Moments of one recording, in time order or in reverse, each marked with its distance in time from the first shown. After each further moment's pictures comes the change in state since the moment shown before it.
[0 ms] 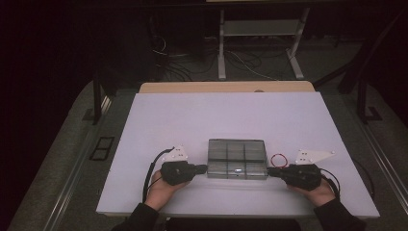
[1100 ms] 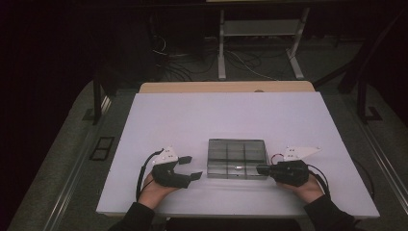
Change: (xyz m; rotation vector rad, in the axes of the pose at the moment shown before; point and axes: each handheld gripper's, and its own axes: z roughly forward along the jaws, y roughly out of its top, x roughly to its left) left arm 0.009 -0.015 -0.016 -0.040 0.094 -0.023; right arm 0.003 0.014 0.026 -0.004 0.061 -0.006
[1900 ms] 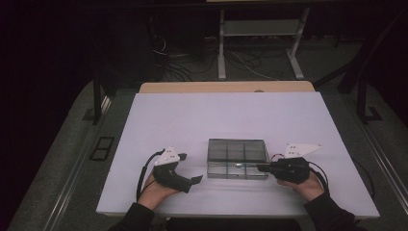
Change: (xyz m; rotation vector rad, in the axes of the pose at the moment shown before) left arm -0.004 0.000 0.004 0.011 0.035 0.010; right arm 0.000 0.009 -0.004 -0.016 -0.006 -0.009
